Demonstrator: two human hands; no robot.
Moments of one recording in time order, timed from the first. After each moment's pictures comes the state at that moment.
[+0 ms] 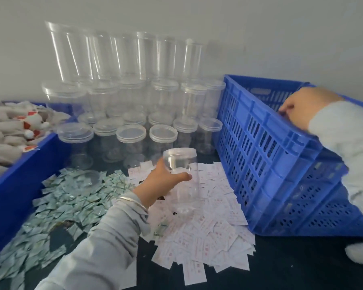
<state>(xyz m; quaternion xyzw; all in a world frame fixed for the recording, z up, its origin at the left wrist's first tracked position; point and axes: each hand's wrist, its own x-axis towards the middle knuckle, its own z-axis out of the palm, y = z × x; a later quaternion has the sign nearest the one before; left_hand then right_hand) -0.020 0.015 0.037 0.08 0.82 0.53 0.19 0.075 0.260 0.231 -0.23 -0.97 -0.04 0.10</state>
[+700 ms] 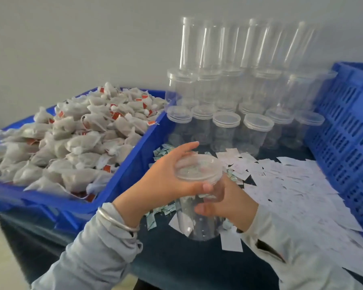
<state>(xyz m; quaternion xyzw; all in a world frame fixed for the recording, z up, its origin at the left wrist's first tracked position) 0.086 -0.215 0.081 0.18 0.82 0.55 0.04 0.096 -0.044 0.041 0.18 -0.72 0.66 -0.12</state>
